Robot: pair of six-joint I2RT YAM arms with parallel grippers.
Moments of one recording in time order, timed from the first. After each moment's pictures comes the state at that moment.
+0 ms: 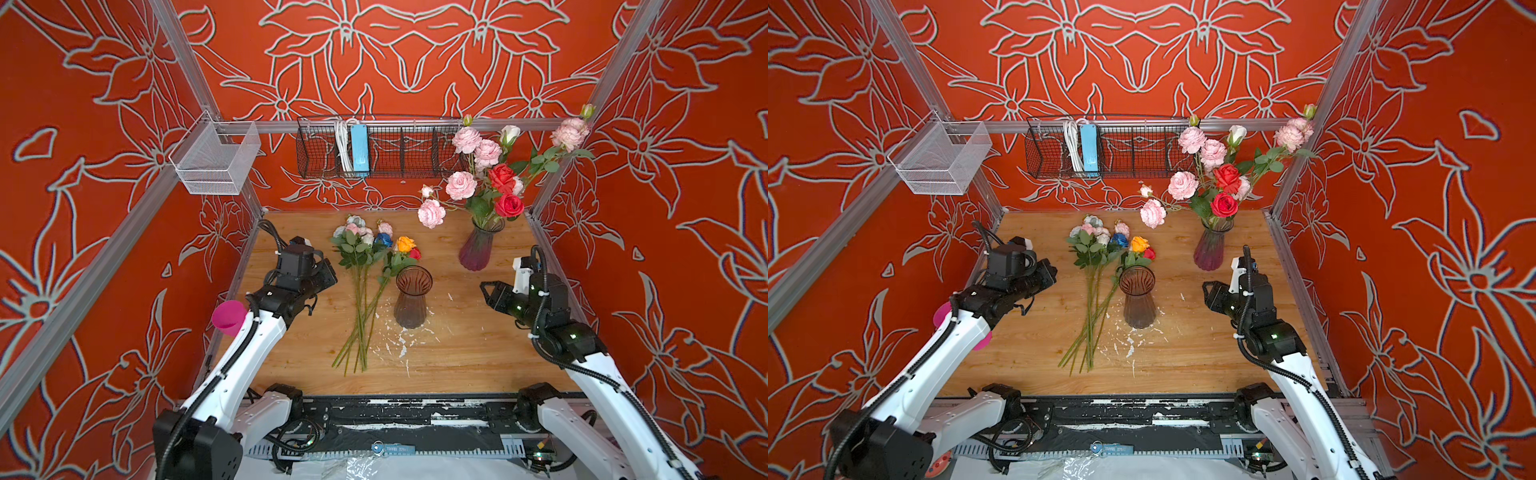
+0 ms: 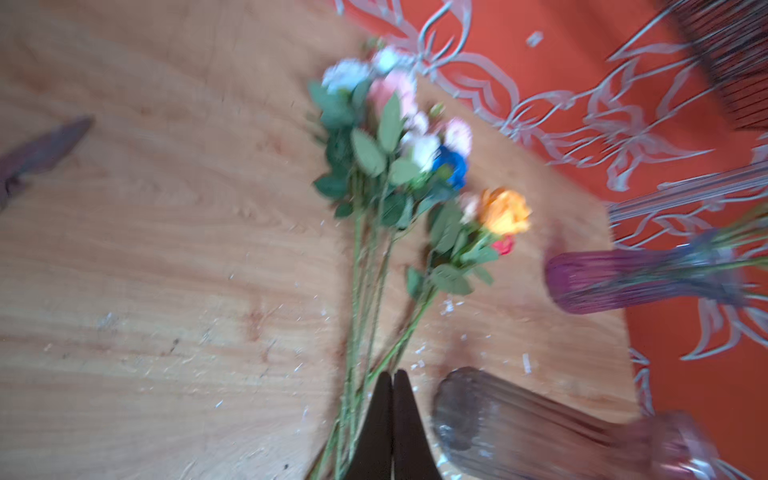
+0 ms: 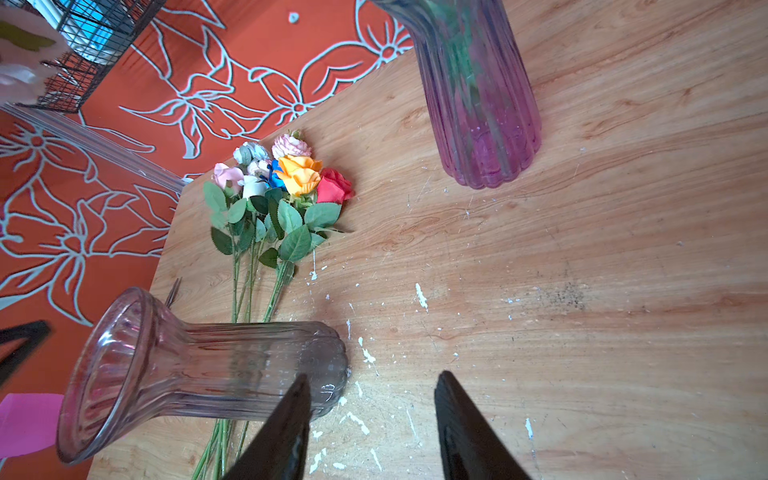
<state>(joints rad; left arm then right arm) -0.19 1.11 0.90 -0.53 0.06 -0.67 0.22 0.73 0.69 -0.50 -0.13 0.59</state>
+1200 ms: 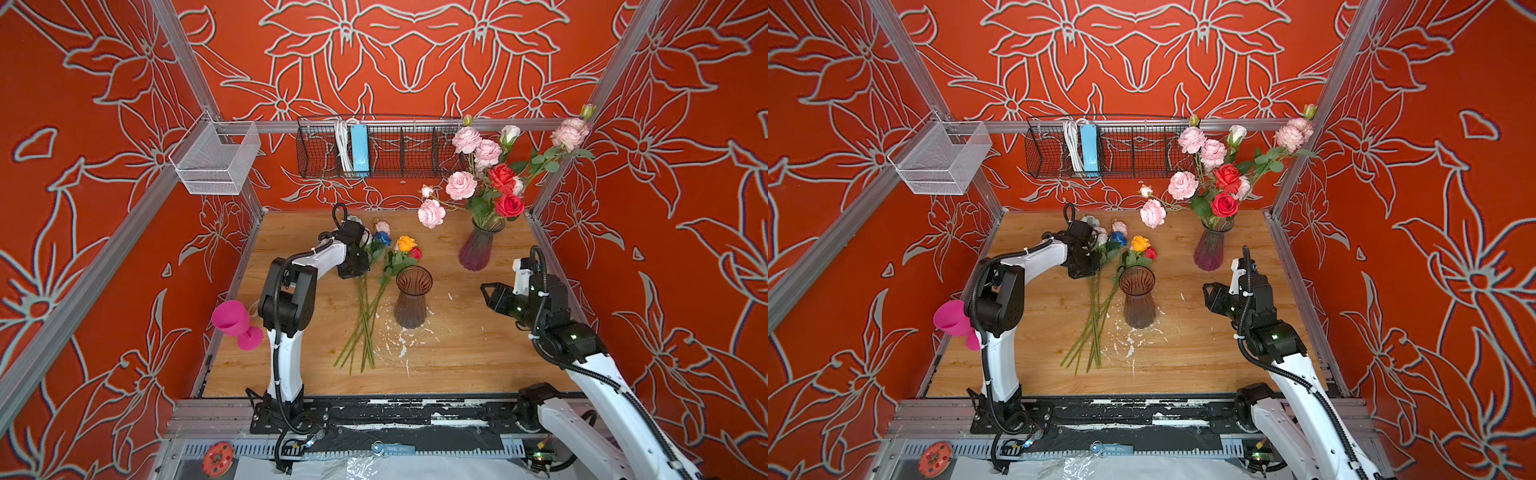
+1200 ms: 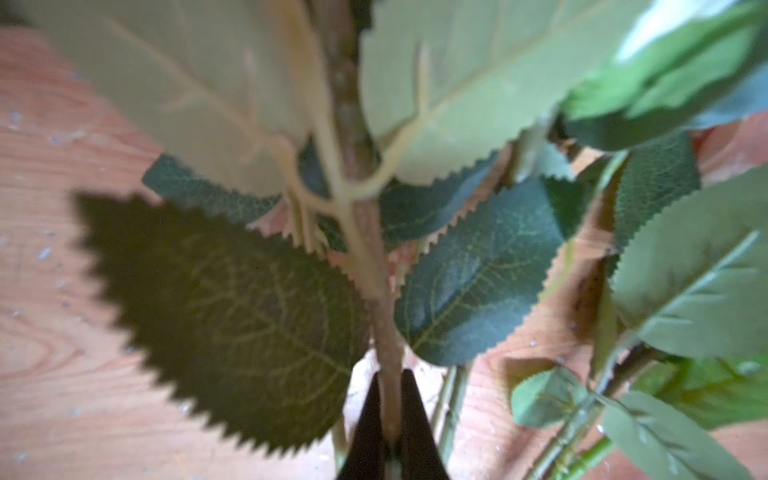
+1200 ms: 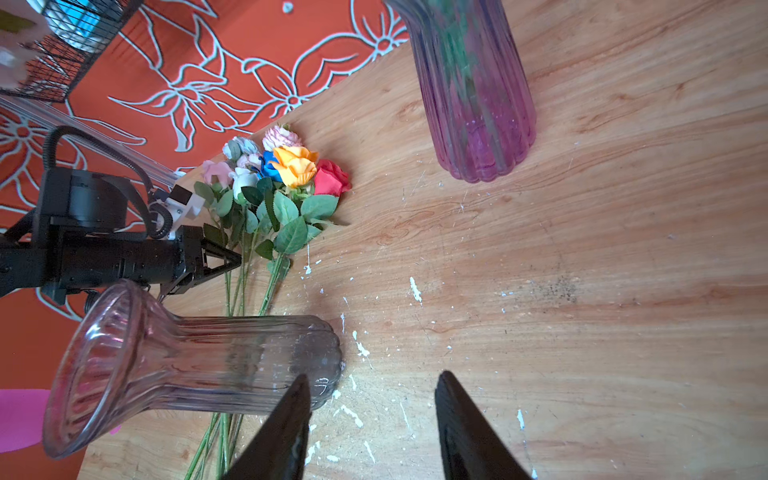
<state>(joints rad) -0.26 2.03 1.50 -0.68 0.08 -0.51 0.22 0.72 0.69 -0.52 -0.12 0.57</state>
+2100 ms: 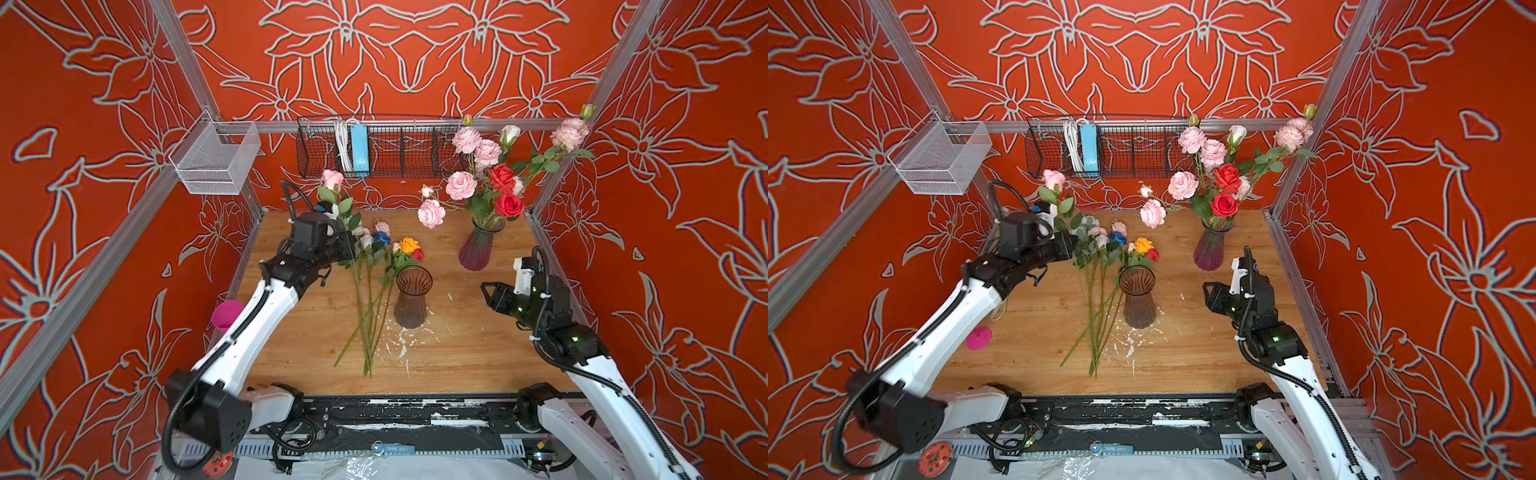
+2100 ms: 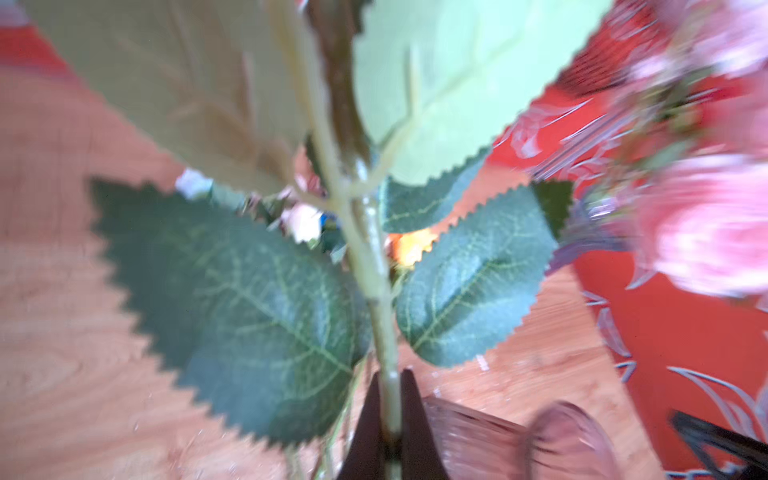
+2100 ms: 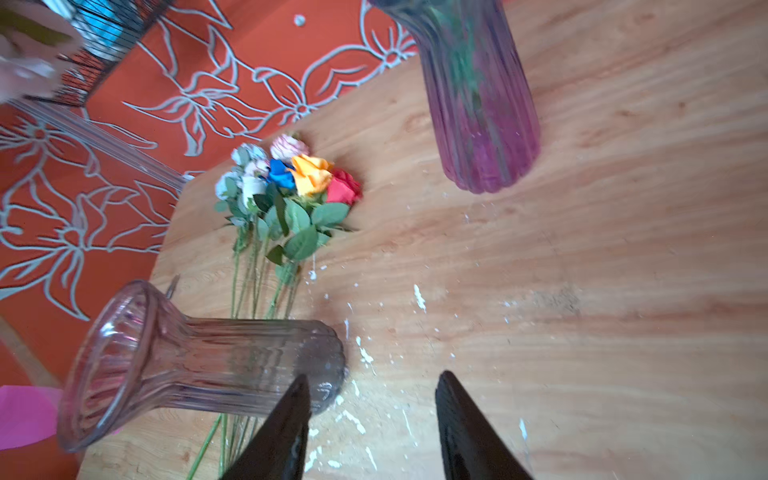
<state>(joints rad) -0.28 1.15 1.19 -0.43 0.17 -0.45 0.22 0.71 0.66 -0.45 -0.15 0.57</state>
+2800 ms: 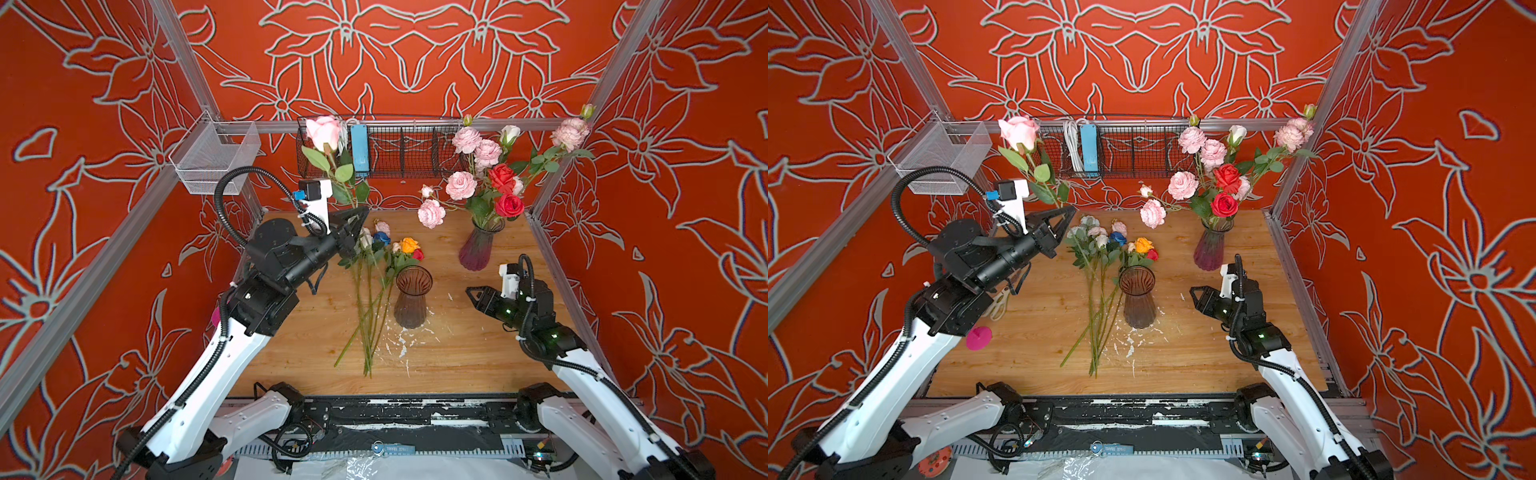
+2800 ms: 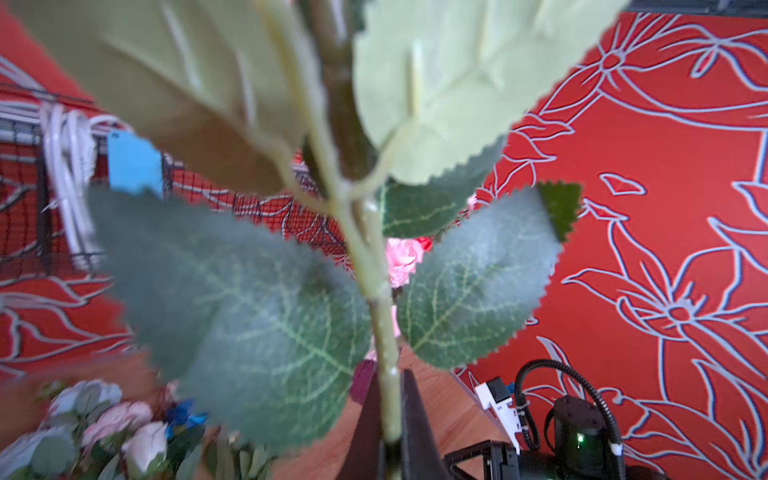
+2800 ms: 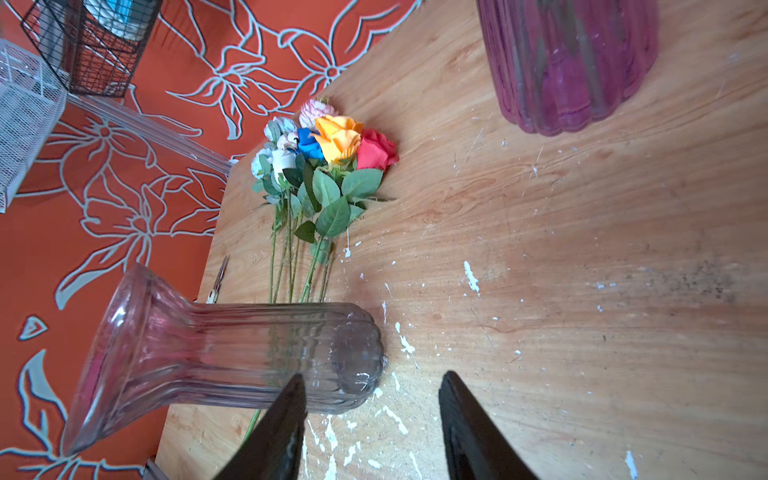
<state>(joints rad) -0.48 1.07 1.38 -0.19 0.20 -0.37 0.22 0.79 0.52 -0.24 -0.29 0.68</state>
